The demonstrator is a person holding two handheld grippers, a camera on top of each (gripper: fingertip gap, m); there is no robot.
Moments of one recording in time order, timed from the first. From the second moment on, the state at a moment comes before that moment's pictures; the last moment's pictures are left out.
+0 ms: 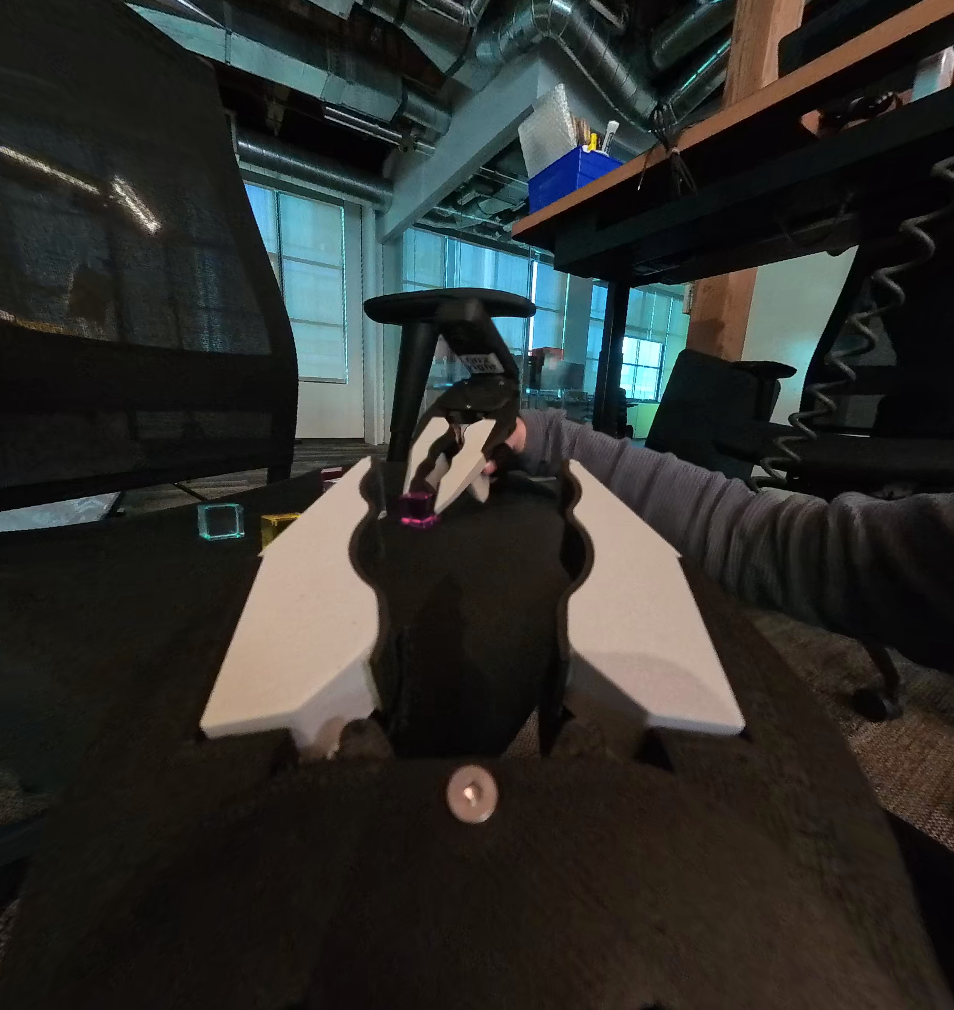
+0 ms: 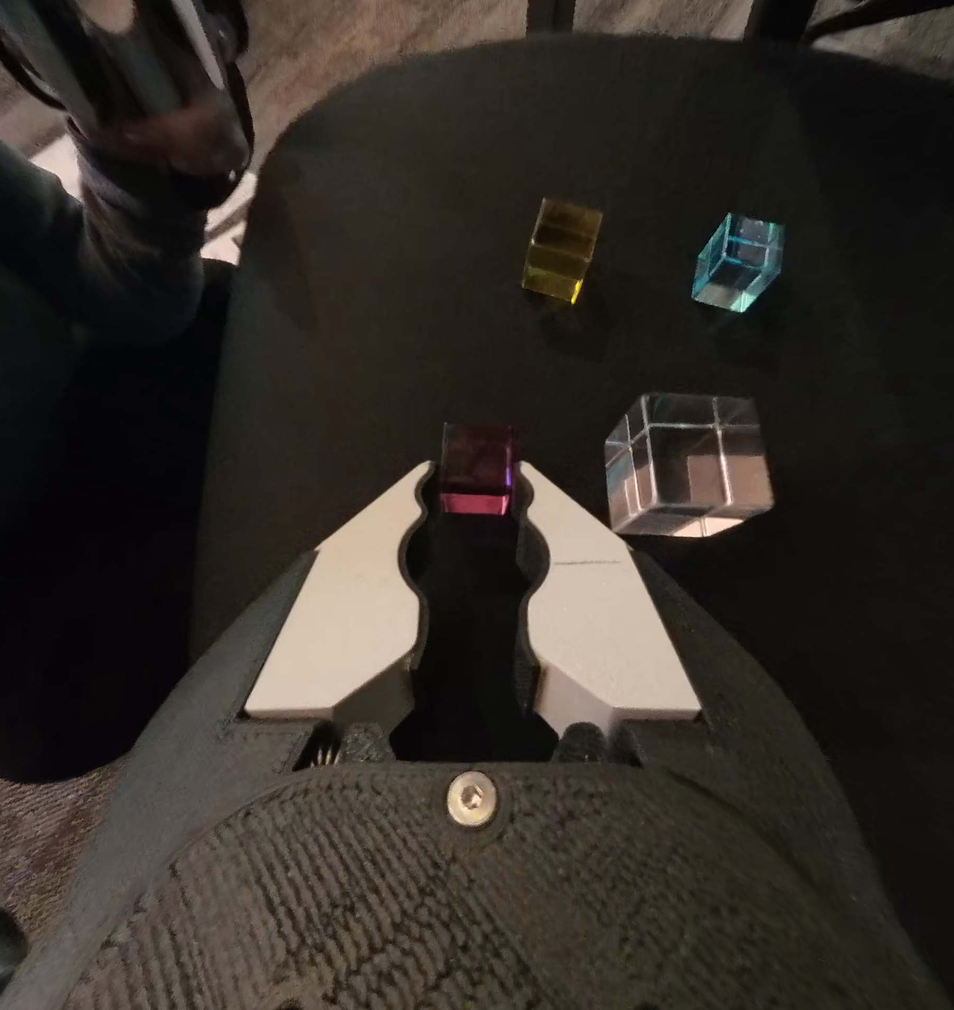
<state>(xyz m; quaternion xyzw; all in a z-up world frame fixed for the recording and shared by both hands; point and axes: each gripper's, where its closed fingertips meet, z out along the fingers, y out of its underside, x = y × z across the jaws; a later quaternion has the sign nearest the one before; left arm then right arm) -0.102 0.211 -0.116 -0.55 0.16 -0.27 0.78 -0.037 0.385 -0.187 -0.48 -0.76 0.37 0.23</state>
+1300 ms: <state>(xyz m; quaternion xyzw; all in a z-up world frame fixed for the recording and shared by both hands) -0.120 0.198 -0.107 -0.53 0.15 -0.29 0.78 -0.096 0.411 -0.148 -0.56 -0.73 0.31 0.25</state>
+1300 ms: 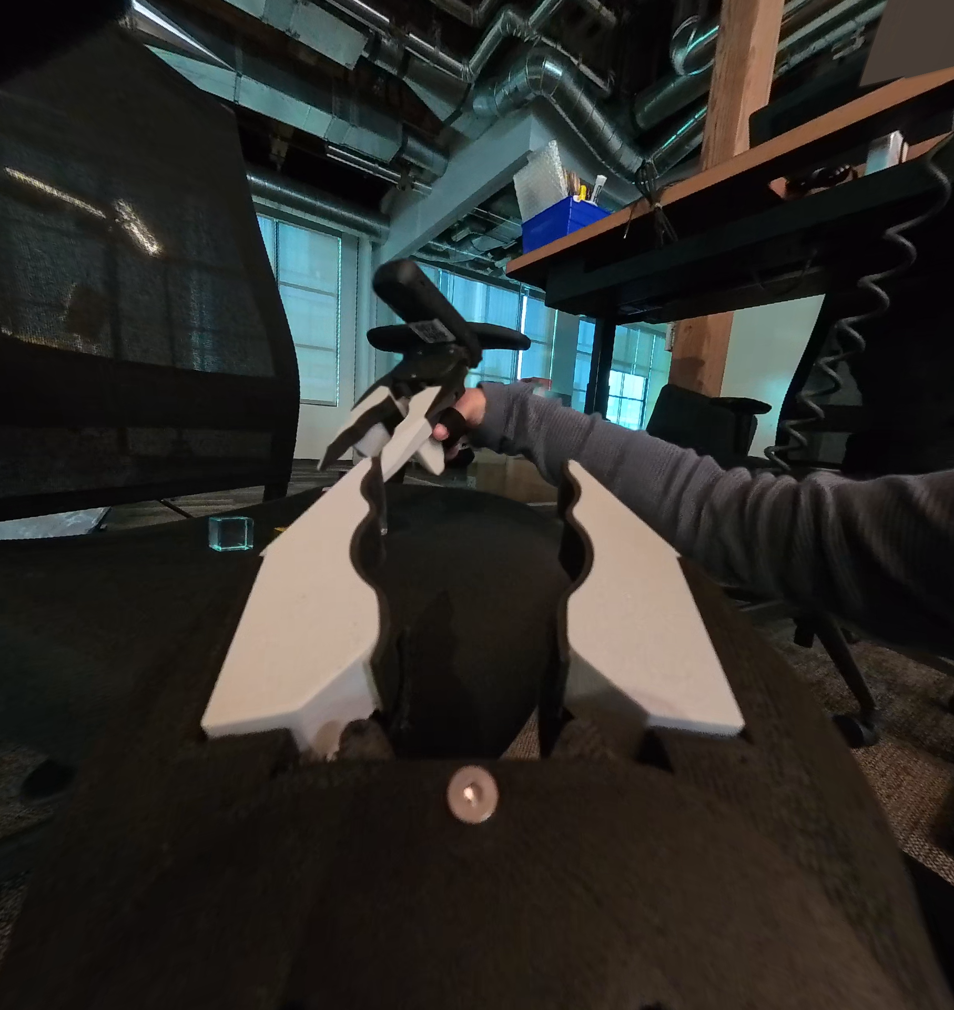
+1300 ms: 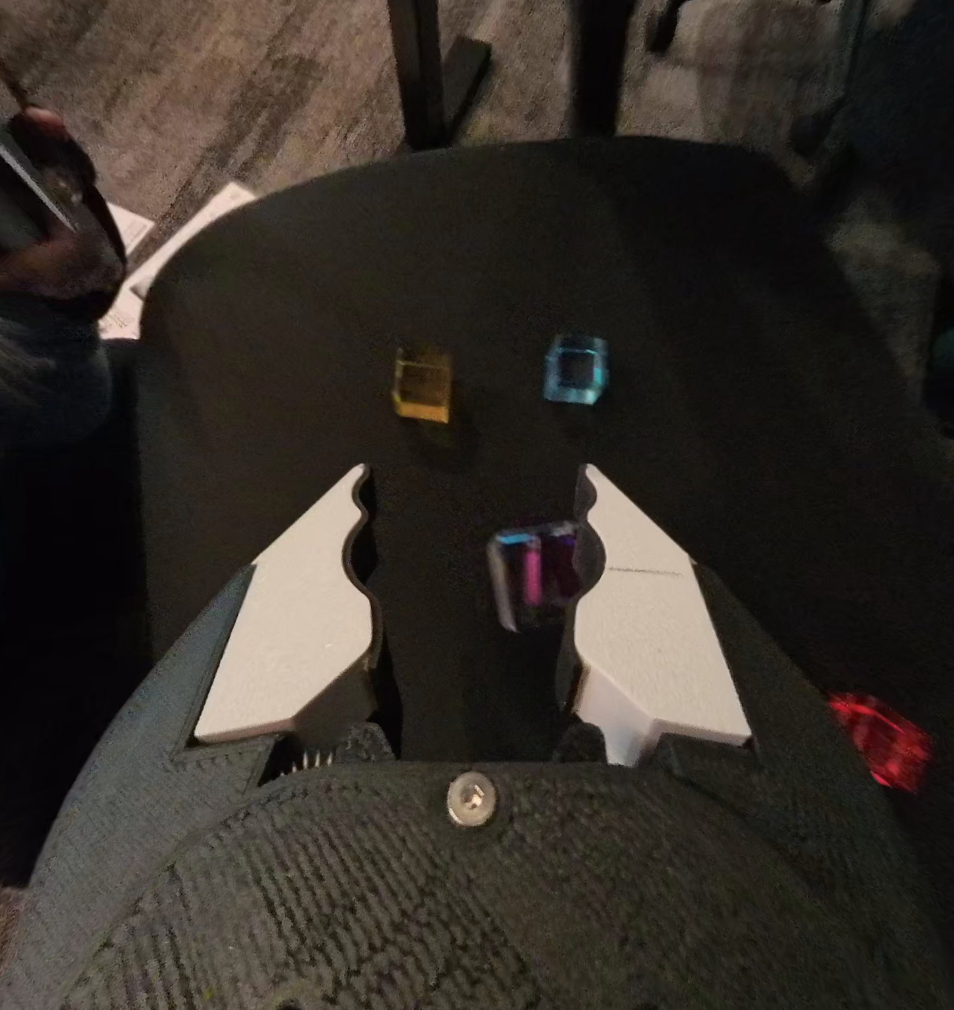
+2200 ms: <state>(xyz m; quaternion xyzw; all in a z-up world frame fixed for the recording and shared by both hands) -0.123 0.203 -0.112 -0.53 0.15 -0.28 0.78 -0.080 0.444 -0.122 -0.62 -0.77 0.10 0.10</state>
